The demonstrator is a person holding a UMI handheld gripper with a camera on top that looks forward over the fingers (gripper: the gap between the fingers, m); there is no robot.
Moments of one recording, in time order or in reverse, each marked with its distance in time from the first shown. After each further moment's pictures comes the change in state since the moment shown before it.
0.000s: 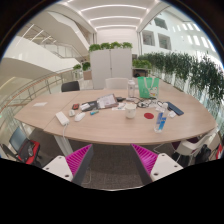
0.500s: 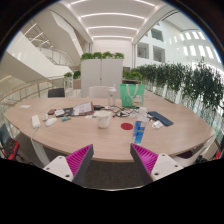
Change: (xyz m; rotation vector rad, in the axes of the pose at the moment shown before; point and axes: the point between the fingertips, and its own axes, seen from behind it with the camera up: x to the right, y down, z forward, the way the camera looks) arm 0.171 -0.001 0.117 0.150 0.103 -0.046
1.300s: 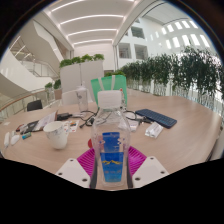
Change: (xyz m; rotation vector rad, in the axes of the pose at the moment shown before) arm 0.151 -0.002 0.281 0.062 0.112 0.158
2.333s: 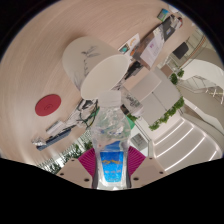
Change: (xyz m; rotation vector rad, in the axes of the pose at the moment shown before) arm -0.126 -0.166 0.094 -0.168 0.391 -2.431
